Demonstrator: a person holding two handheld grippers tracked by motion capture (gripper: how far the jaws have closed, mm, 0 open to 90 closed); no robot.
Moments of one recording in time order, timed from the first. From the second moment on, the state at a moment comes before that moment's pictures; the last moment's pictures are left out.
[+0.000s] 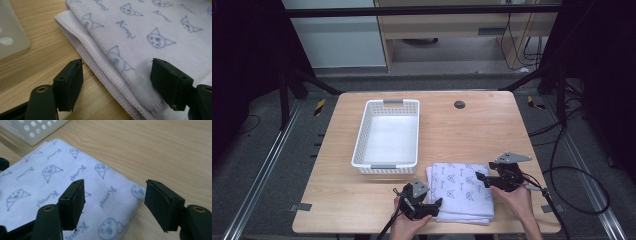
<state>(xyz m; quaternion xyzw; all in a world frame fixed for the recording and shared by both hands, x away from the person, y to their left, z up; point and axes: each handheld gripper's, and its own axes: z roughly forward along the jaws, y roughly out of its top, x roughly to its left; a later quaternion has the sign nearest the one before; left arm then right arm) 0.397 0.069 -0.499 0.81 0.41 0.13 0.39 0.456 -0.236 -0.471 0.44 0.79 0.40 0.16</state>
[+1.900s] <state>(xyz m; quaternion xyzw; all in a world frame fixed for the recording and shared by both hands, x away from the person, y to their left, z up) 0.399 0.058 -0.499 0.81 0.43 0.07 0.39 0.464 -0.238 -0.500 0.48 0.78 0.39 0.08</state>
